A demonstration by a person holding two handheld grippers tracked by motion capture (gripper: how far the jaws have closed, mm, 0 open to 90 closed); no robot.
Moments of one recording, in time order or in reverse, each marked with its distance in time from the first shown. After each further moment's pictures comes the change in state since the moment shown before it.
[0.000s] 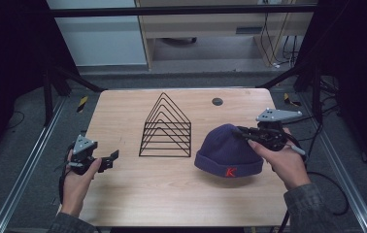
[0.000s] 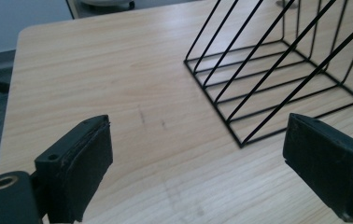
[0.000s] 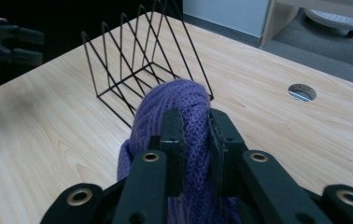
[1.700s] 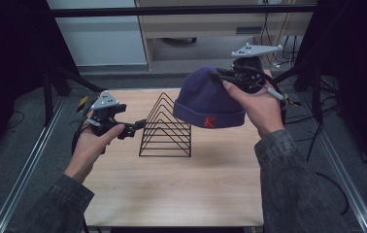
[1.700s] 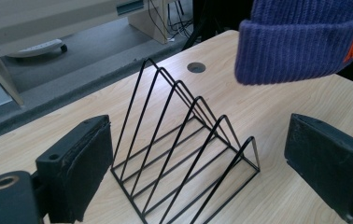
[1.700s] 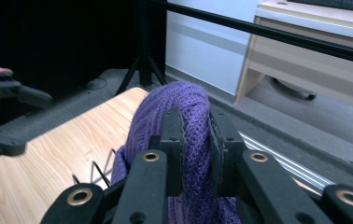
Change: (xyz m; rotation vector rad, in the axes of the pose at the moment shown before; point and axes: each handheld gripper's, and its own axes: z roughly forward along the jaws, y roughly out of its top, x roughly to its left) left arm -0.055 0.140 0.005 -0.038 -0.256 0.177; right arm 0.020 0.152 0.020 -0.154 -0.083 -0.081
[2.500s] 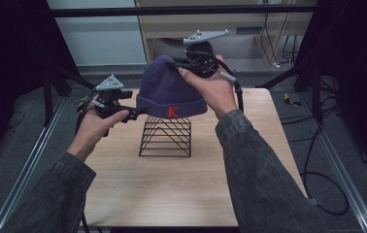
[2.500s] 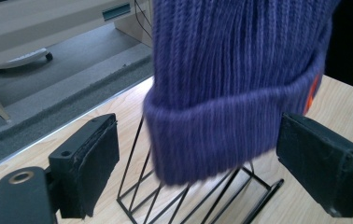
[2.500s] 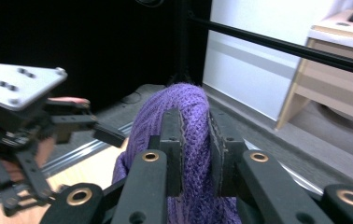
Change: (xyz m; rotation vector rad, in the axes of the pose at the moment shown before) left arm 0.029 0.028 0.025 0.008 -0.052 0.033; right arm 0.043 0.042 0.082 -0.053 0.157 -0.028
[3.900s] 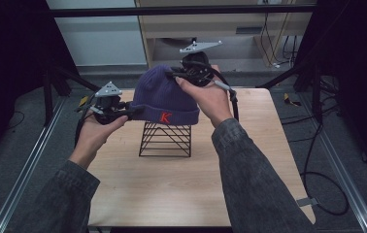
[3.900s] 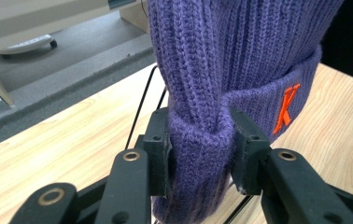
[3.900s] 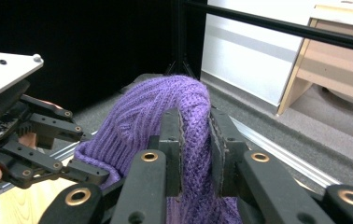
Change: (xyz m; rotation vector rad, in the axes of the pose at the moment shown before) left arm -0.005 -0.019 -0.003 0.040 0.025 -0.021; right arm 0.004 -0.023 0.014 0.051 -0.018 0.035
